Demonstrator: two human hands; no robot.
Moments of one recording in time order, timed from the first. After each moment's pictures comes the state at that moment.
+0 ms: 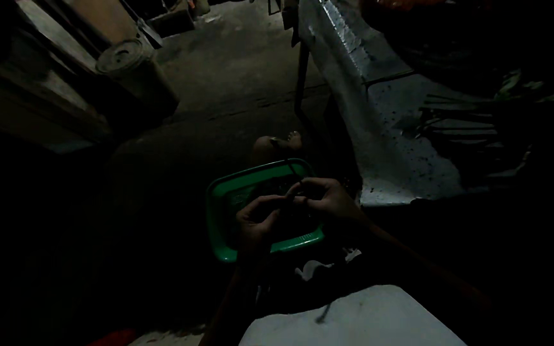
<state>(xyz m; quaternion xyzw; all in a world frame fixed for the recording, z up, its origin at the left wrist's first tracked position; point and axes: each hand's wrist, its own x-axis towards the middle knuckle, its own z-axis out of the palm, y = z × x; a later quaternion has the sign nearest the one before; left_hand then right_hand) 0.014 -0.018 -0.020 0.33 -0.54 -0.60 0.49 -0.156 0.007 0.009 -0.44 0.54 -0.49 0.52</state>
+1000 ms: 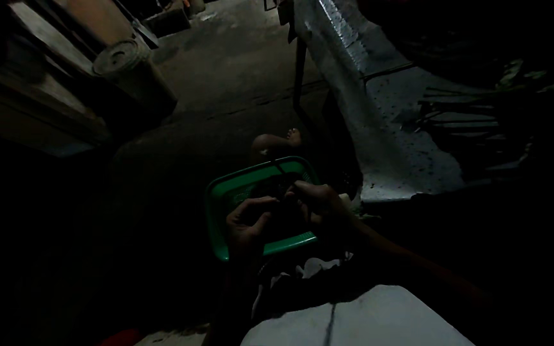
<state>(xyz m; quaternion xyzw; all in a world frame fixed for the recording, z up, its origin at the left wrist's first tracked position) 0.026 -0.017 -0.011 0.36 -0.53 -0.59 0.49 -0.144 0.014 0.005 -0.66 0.57 -0.39 0.28</state>
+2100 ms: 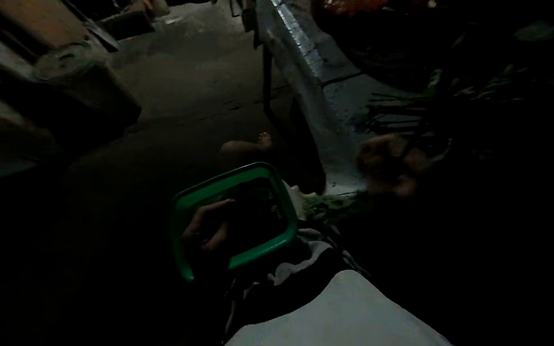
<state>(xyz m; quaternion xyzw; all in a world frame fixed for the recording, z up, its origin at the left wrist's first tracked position) 0.024 -0.025 -0.019 0.33 -0.63 -0.47 0.52 -0.230 0.060 0.056 -0.57 0.69 -0.46 0.00</state>
